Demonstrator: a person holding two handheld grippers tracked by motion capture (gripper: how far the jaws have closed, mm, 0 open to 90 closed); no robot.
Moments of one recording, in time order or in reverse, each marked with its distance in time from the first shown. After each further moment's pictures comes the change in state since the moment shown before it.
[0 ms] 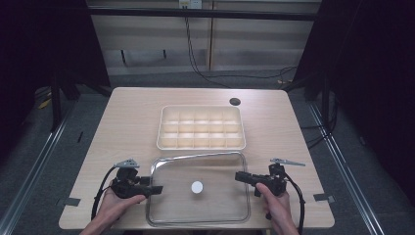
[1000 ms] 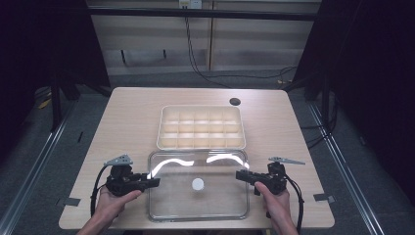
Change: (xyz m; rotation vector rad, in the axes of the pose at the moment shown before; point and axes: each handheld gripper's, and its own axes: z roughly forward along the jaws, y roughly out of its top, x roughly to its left) left arm -0.012 0.009 -0.025 -0.111 -0.011 0.042; right arm 0.004 0.004 0.001 0.004 -0.100 -0.033
